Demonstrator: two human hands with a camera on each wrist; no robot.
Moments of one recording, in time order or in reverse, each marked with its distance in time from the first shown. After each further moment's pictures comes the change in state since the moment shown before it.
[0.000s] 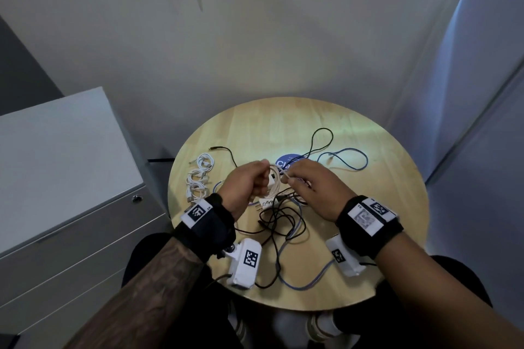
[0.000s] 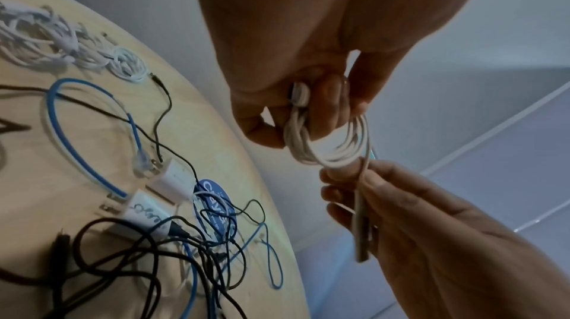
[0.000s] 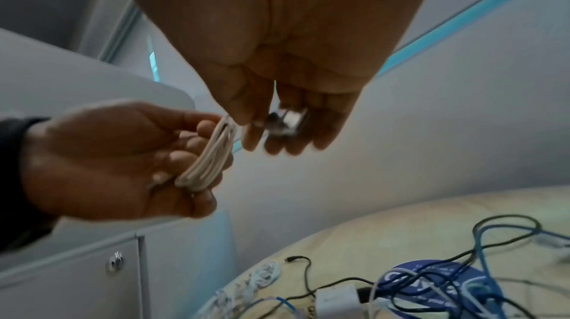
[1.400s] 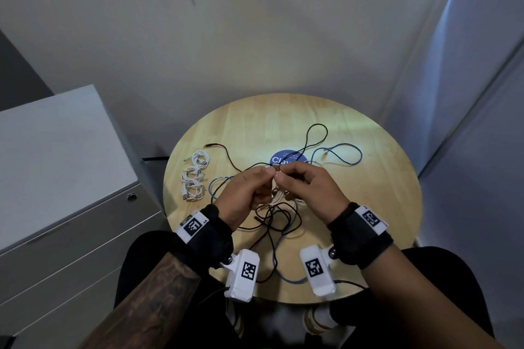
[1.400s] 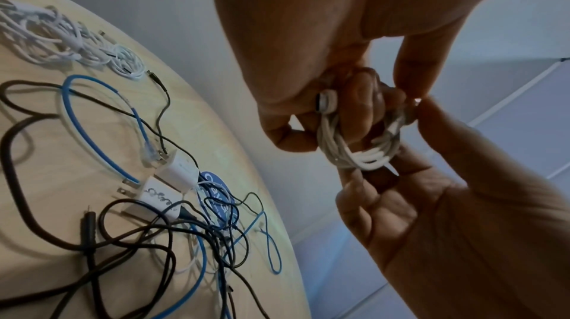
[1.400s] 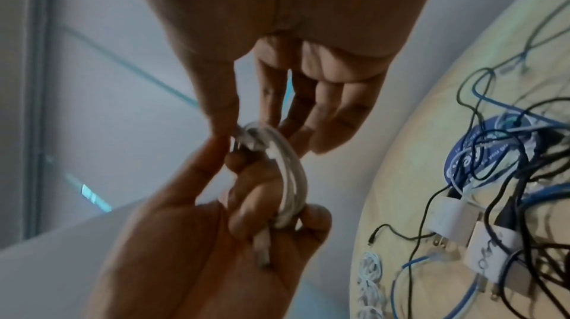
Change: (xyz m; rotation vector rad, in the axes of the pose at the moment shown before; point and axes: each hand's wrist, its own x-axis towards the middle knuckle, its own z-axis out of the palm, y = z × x) left_hand -0.023 -0.009 0.007 -0.090 -0.174 0.085; right_hand -0.017 -0.029 0.014 0.800 0.144 0.266
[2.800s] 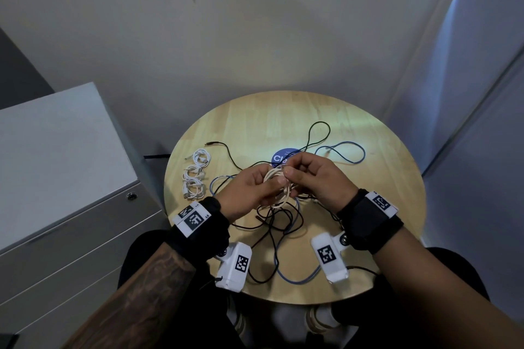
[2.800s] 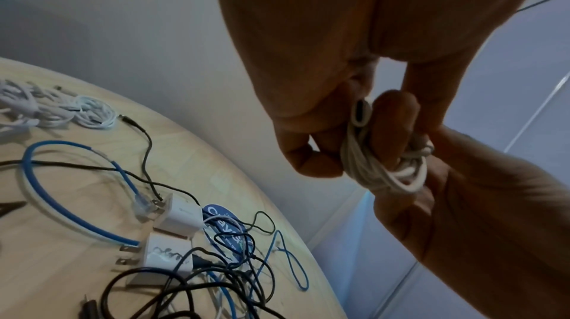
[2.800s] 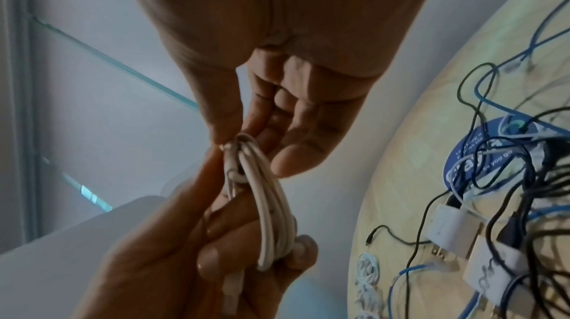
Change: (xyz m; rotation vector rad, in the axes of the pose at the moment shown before) left_hand -0.003 0.019 0.006 0.285 -0.163 0.017; right_hand 0.016 -0.006 -0.018 0.109 -0.141 0.075
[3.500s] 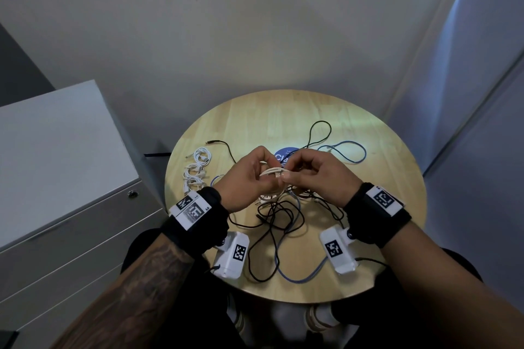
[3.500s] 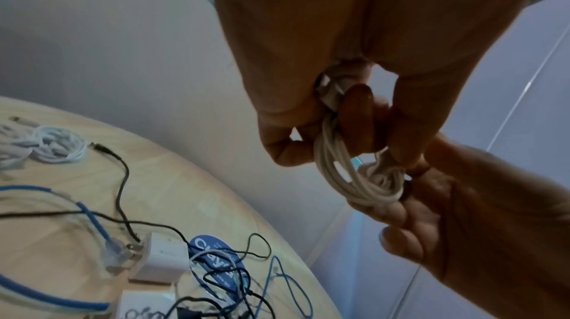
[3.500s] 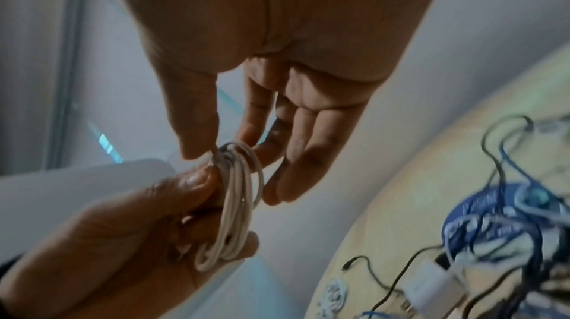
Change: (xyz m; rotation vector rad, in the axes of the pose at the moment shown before) left_hand 0.010 -0.003 -0.016 0.109 0.064 0.048; right_hand -0.002 -0.013 -0.003 -0.211 0.006 -0.011
